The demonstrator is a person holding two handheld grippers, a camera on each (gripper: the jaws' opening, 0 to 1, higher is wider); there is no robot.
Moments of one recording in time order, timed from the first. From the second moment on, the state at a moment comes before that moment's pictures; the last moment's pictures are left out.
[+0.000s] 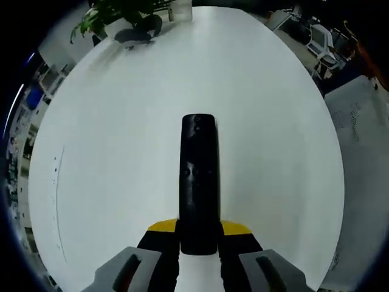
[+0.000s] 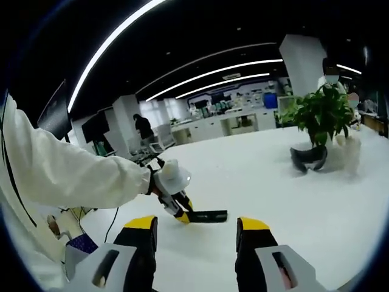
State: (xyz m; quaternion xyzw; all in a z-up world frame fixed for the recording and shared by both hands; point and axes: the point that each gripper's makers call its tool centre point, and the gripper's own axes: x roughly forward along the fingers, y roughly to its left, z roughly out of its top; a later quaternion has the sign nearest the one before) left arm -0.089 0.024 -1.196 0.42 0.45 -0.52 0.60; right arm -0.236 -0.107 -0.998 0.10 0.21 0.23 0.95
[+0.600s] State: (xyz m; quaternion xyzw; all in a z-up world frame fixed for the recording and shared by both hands) left arm -0.144 0.025 -1.196 0.44 0.46 -0.52 0.57; right arm -0.256 -0.083 -0.995 0.09 0.23 0.26 0.93
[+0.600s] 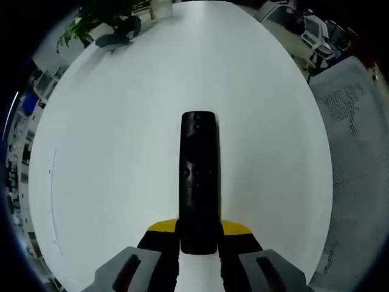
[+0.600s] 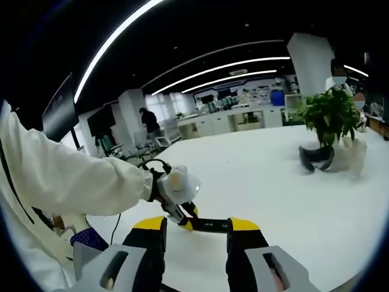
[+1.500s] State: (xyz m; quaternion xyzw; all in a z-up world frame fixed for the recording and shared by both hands) left arm -0.223 0.032 -1.196 0.45 0.43 -0.55 0.55; right arm -0.280 -0.057 -1.033 0.04 0.30 0.28 0.91
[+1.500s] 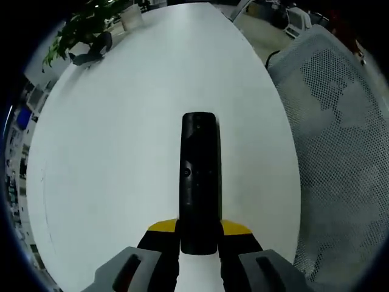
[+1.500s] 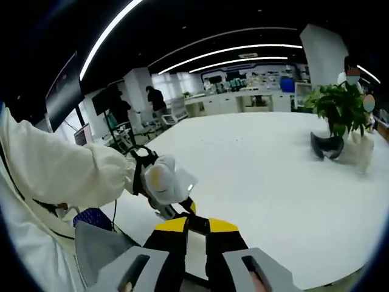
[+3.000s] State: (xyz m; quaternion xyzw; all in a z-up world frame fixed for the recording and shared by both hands) left arm -0.253 0.036 -1.195 0.40 0.40 -0.61 0.55; right arm -0.252 -0.052 -1.182 0.02 0.52 0.28 0.81
